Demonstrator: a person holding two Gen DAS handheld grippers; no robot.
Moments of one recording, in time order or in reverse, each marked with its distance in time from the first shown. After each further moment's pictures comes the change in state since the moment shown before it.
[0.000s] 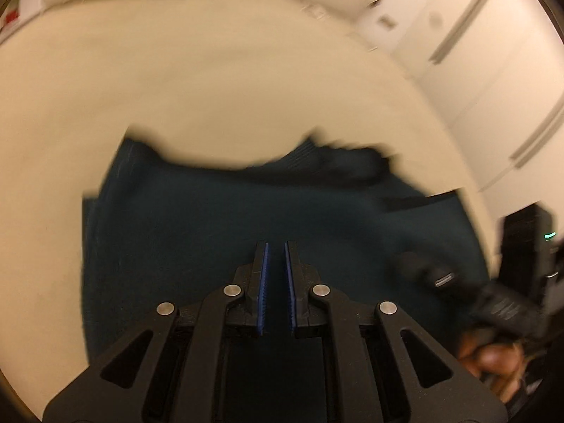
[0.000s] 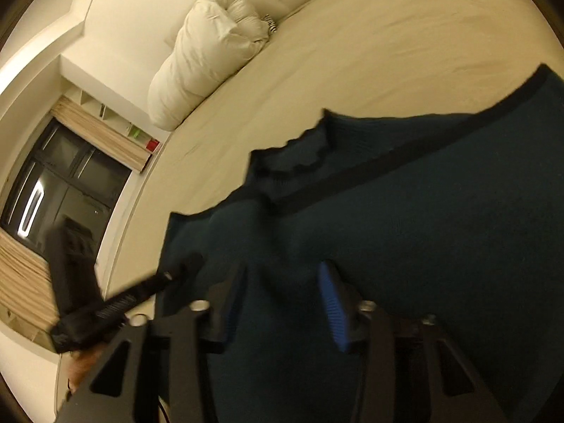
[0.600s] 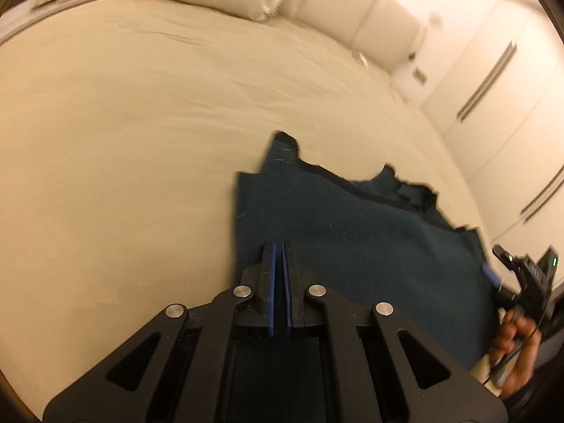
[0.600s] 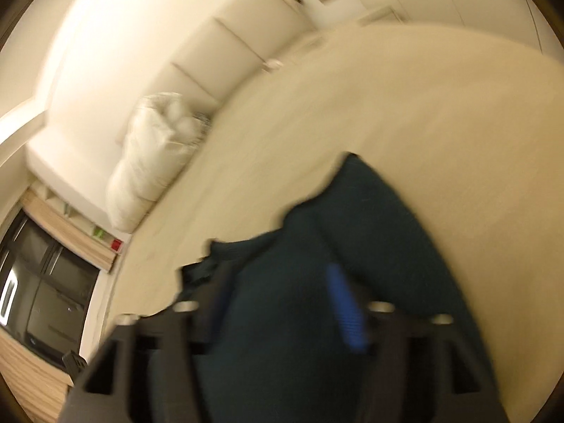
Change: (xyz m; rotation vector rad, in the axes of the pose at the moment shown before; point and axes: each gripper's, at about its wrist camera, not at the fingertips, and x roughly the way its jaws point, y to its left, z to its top) left arm -0.086 0.104 -0.052 -0.190 -0.207 0.015; right arm -0.126 -0.053 -0.005 0.152 -0.388 -0.153
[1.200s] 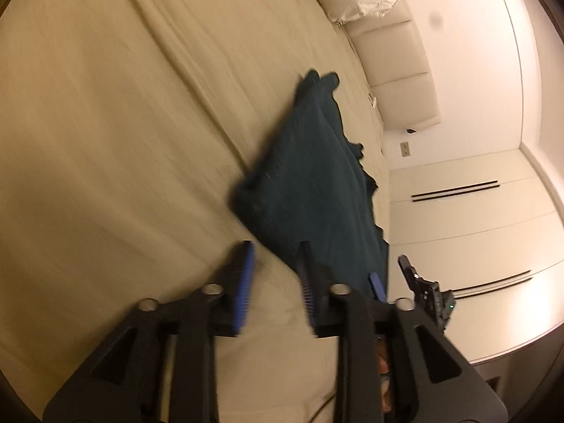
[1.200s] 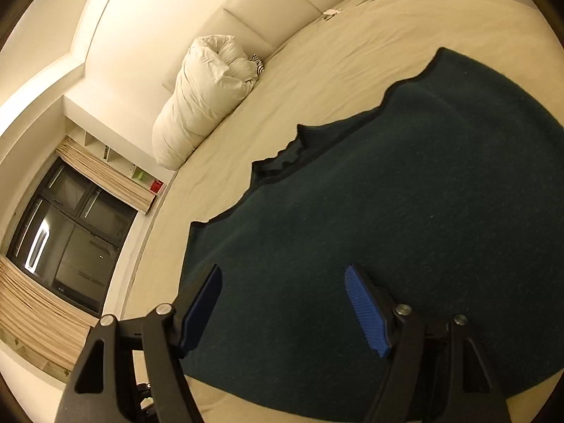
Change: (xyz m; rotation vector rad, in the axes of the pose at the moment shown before) left arm -0.081 0.037 -0.162 -0.588 0.077 -0.309; right arm 0.010 0.058 -0.083 -0.066 0.225 0.158
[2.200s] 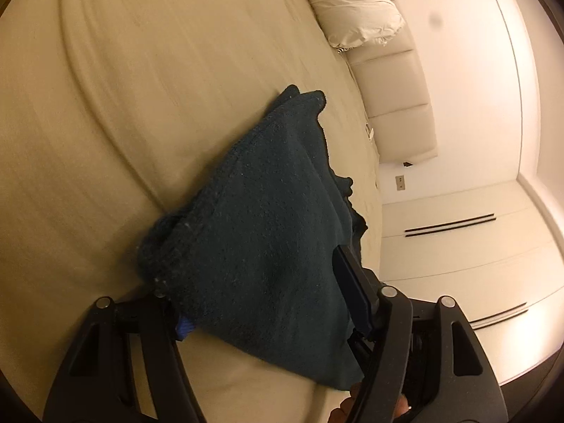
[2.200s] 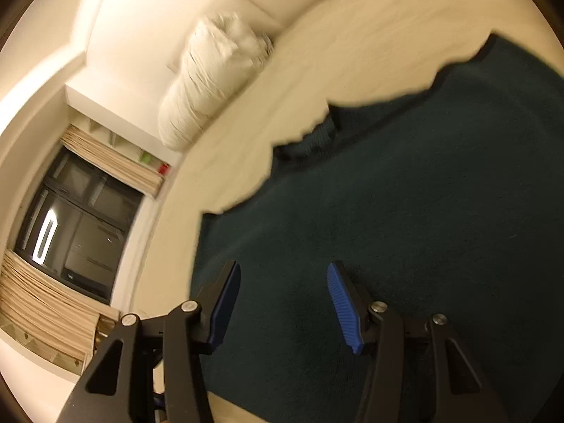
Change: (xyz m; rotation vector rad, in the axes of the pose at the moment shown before) left arm 0.062 -0.038 0.030 -0.047 -0.136 -0.003; right arm 0.053 0.015 0.010 0.011 0.135 0.009
